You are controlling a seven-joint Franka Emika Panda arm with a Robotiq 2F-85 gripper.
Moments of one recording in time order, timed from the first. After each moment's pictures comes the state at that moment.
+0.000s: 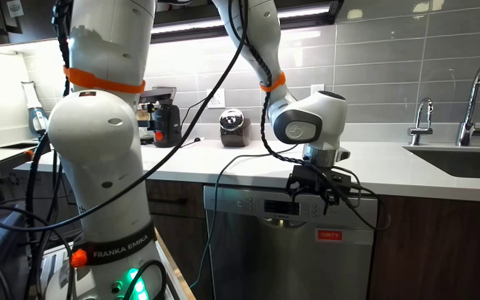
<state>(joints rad) -0.12 0.26 -0.06 -2.44 0.45 2.67 -1.23</state>
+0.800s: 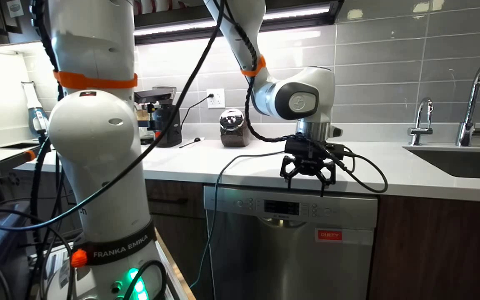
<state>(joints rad) -0.11 0.10 -0.05 -2.47 0.11 2.54 -0.91</state>
